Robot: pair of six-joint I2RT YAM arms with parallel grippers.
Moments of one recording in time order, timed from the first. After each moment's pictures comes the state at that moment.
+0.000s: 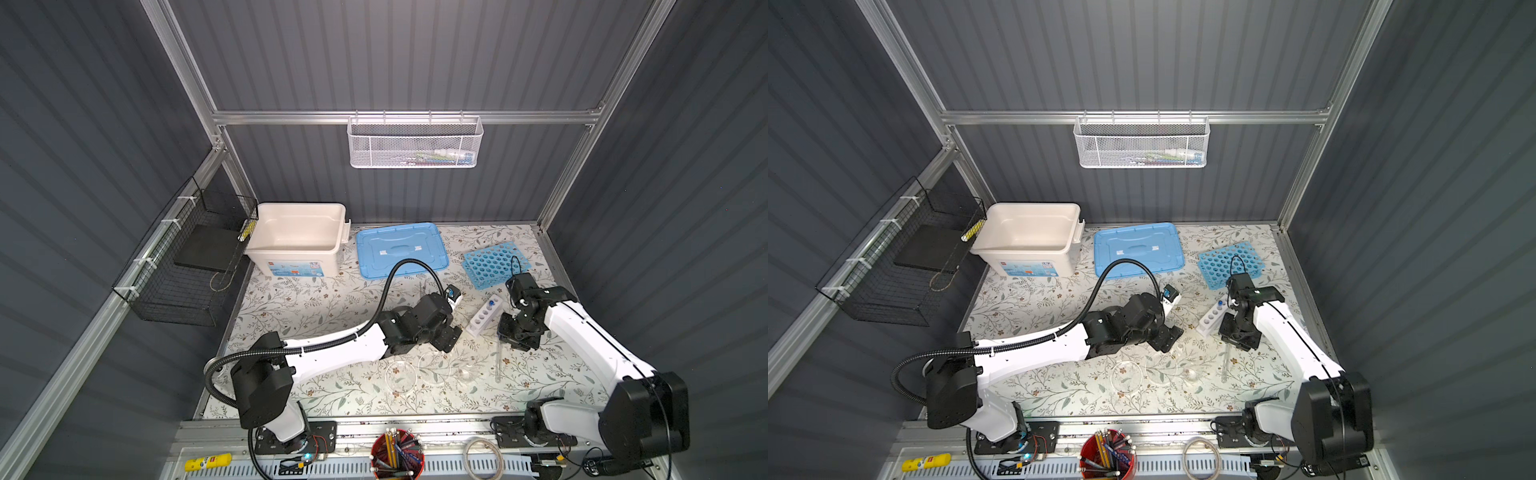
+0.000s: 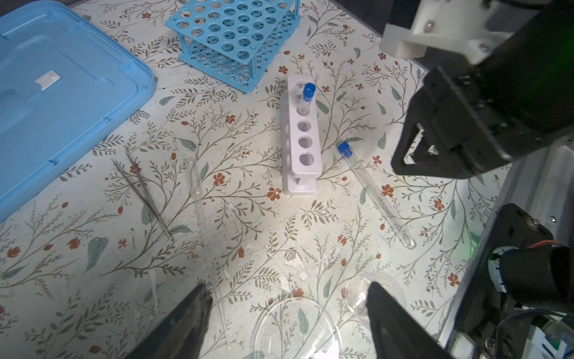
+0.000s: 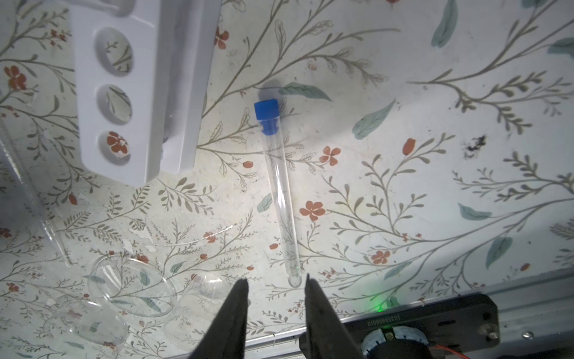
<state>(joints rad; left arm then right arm) -1.13 1.59 1.18 -0.30 -0.11 -0.26 0.17 1.30 0.91 -1.11 -0.02 0.61</state>
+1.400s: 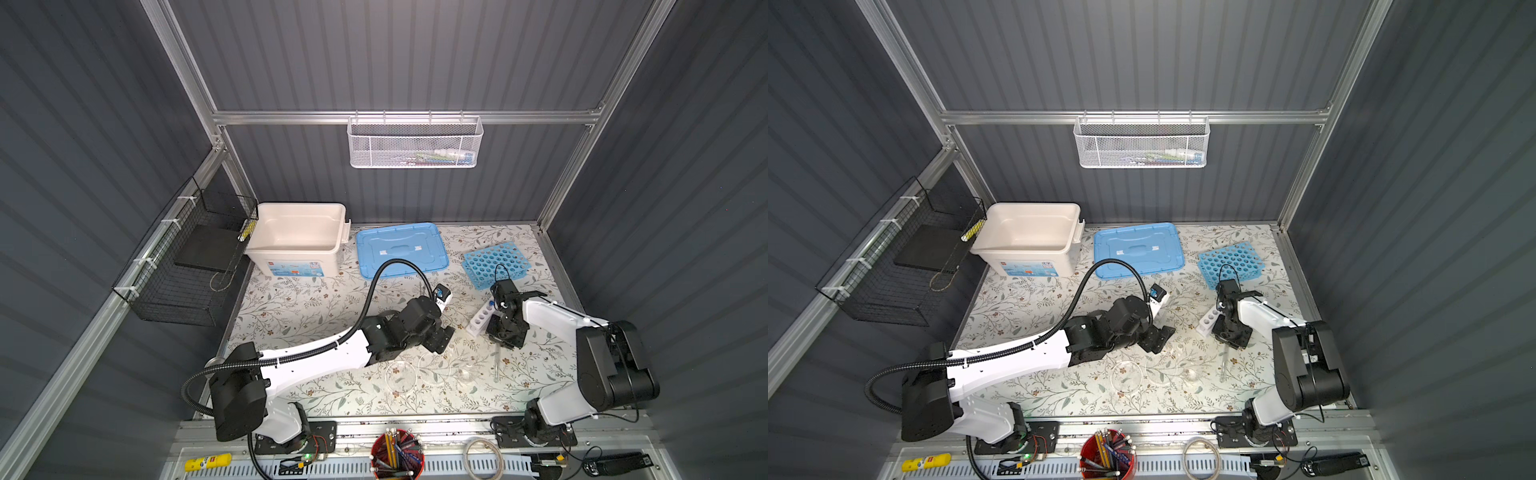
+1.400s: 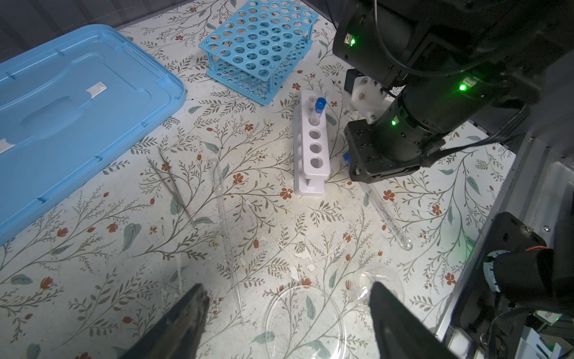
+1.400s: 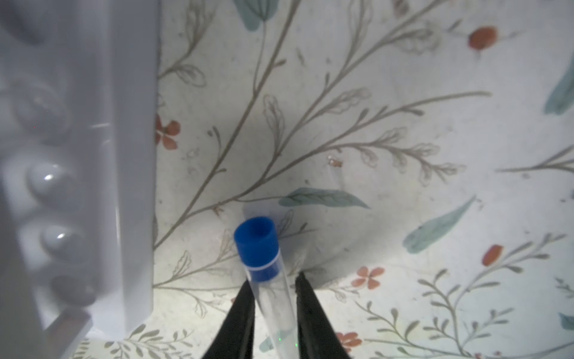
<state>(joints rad) -1.14 1.47 1.10 -0.29 -0.16 -0.27 0.18 1.52 0.79 -0.78 0.06 0.70</state>
